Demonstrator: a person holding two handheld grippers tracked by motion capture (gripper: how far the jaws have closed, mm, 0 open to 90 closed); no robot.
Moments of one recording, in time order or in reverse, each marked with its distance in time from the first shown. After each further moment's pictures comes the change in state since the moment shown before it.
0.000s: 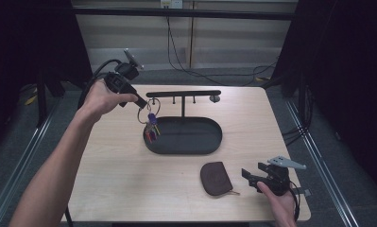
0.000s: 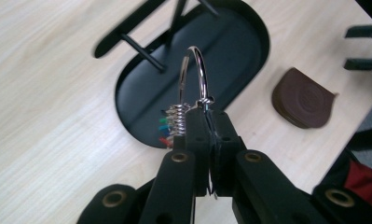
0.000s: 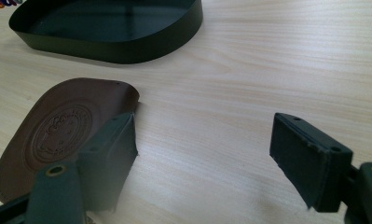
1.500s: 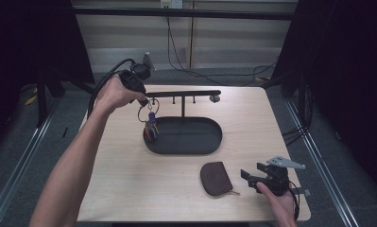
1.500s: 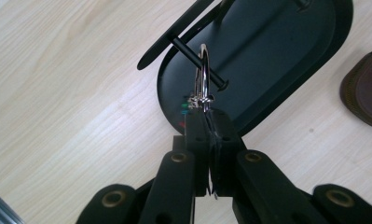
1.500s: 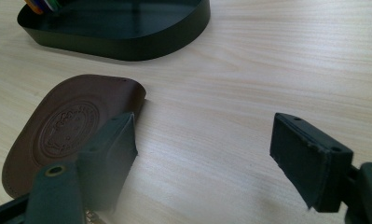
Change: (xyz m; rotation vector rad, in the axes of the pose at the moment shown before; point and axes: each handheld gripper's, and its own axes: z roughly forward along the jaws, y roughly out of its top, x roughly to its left) left arm 0.006 0.031 0.037 0.179 0.185 0.005; right arm 0.001 0.000 0.000 0.008 0.023 -0.007
